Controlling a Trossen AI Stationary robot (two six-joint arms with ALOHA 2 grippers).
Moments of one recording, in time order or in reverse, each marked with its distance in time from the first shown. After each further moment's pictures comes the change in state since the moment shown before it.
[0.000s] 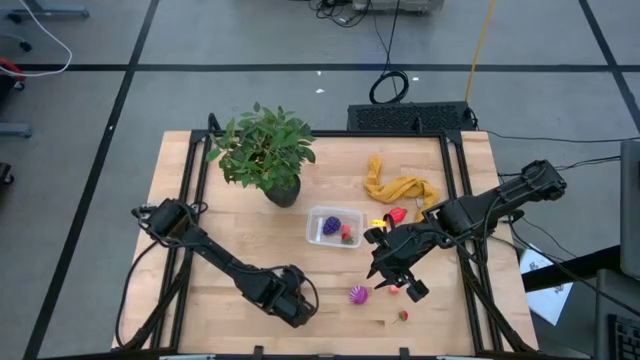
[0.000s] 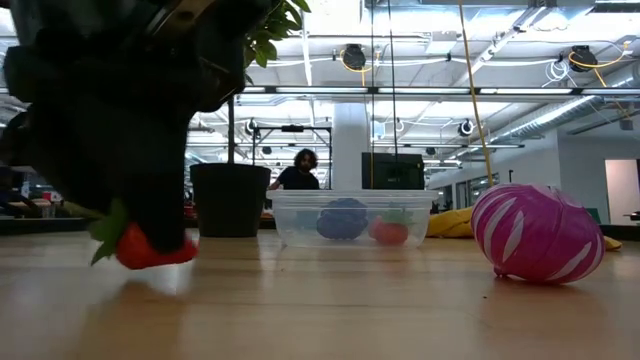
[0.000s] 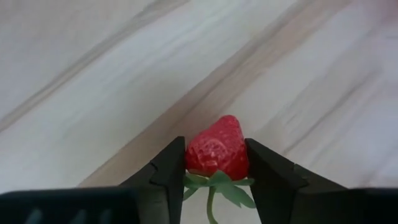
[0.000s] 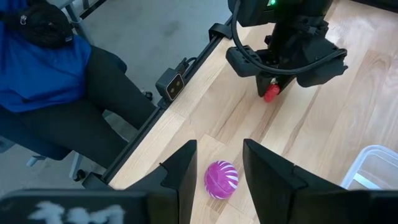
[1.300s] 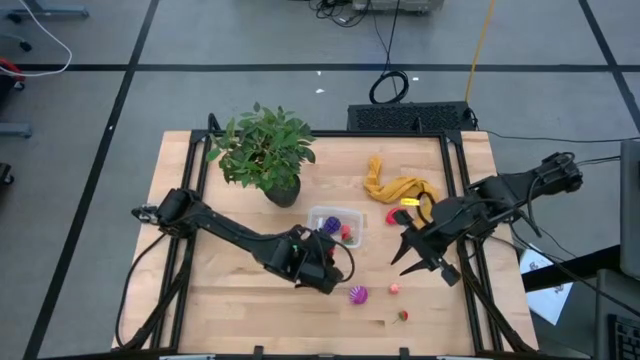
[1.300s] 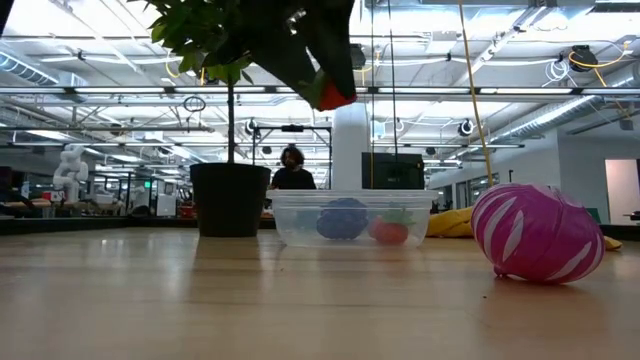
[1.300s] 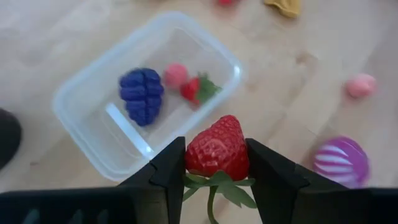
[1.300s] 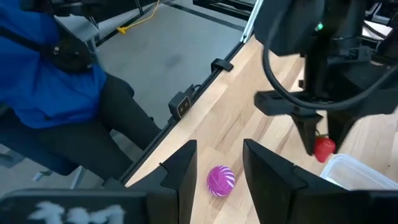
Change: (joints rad) left arm 0.189 0.000 0.359 -0.253 -0.368 0.483; right arm 0.000 -0.228 0.000 -0.083 0.000 -0.008
